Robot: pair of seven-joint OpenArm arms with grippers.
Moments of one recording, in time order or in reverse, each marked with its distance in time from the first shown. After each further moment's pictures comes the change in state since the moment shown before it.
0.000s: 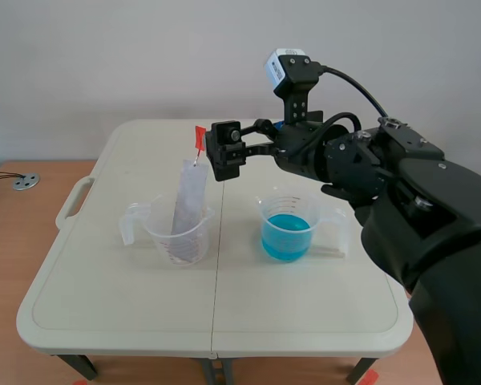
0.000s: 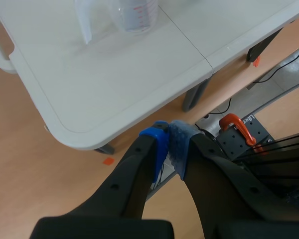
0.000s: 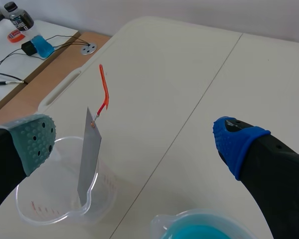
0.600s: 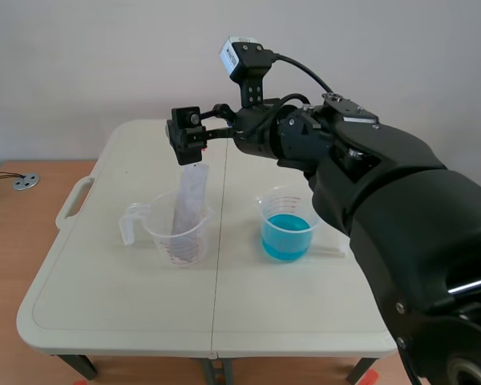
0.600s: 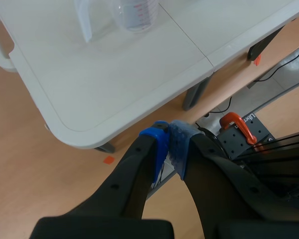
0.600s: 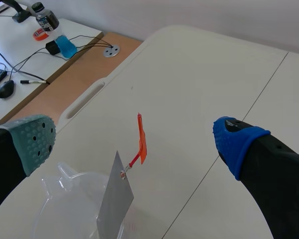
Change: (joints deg) left arm -0.2 0.0 0.0 0.0 0.0 0.0 0.3; right arm 11.0 -6.3 -2.7 -15.8 -1.9 1.3 2.9
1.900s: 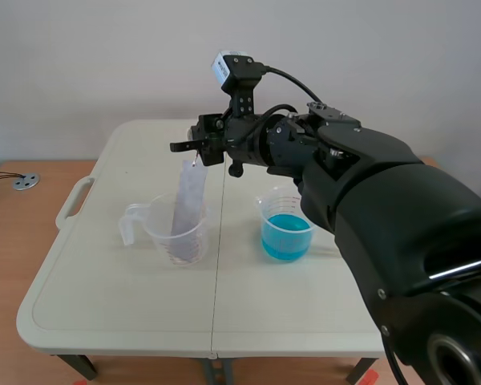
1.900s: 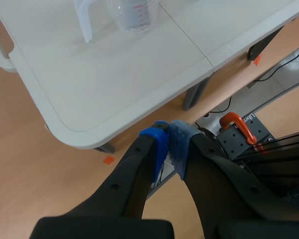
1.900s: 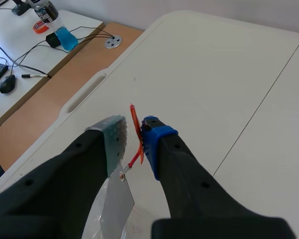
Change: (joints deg) left arm 0.0 0.0 0.0 0.0 0.0 0.0 0.0; right arm 1.9 -1.7 0.0 -5.8 -1.5 0.2 1.7
